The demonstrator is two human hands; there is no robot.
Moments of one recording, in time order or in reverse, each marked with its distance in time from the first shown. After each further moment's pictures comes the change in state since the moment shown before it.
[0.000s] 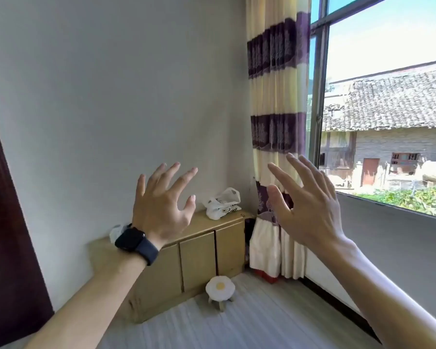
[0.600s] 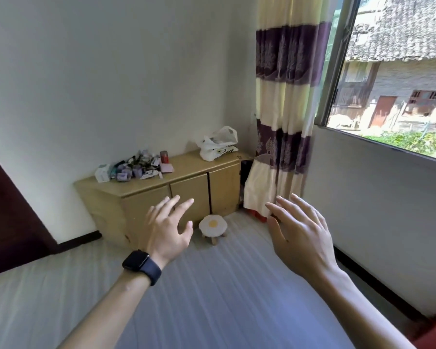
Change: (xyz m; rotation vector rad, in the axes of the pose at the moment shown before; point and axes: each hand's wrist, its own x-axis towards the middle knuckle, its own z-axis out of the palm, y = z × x) left_hand -0.114 0.009 0.211 -0.127 -0.396 -0.239; right_hand -0.123 0.118 0.136 -0.003 -0.362 0.131
